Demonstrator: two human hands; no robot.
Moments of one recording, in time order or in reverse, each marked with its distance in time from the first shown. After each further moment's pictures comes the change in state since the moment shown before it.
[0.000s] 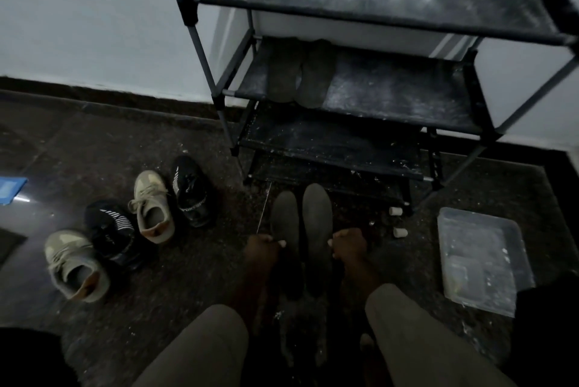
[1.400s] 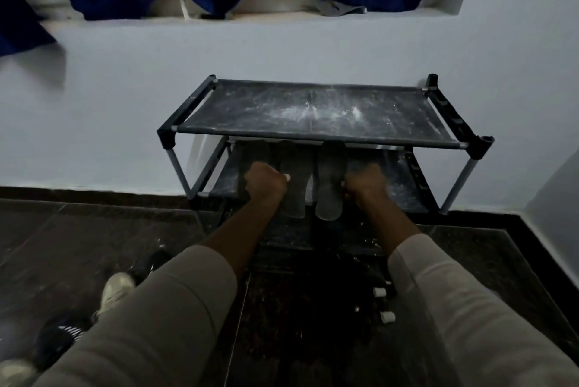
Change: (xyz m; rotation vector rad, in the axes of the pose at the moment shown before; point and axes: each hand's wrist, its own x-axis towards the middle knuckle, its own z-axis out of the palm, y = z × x) left_hand -0.048 0.348 -0.021 0.128 0.210 0.575; right_hand -0.004 -0.274 -0.187 0.144 0.400 -0.379
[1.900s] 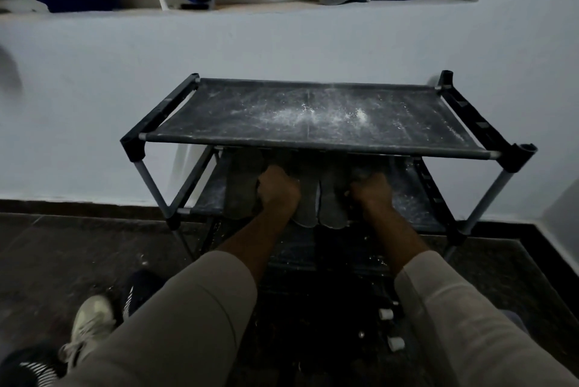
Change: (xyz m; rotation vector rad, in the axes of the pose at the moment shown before) left_hand 0.048 0.003 0.065 0.082 0.042 0.106; right_hand 0.042 0.013 0.012 -0.090 0.054 -0.015
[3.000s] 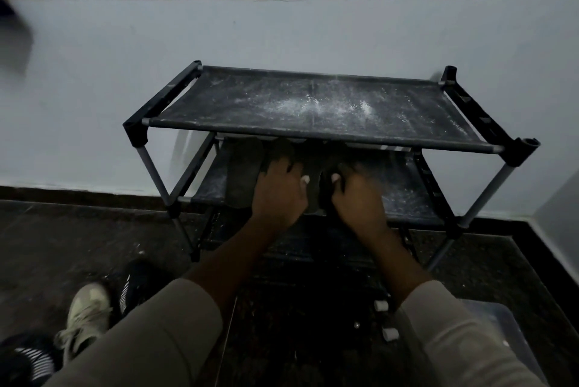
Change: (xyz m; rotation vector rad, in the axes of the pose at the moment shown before) left_hand -0.028 -0.025 -0.012 0.512 0.102 0.684; right_hand -0.047 0.004 0.011 -0.303 0.085 -0.563
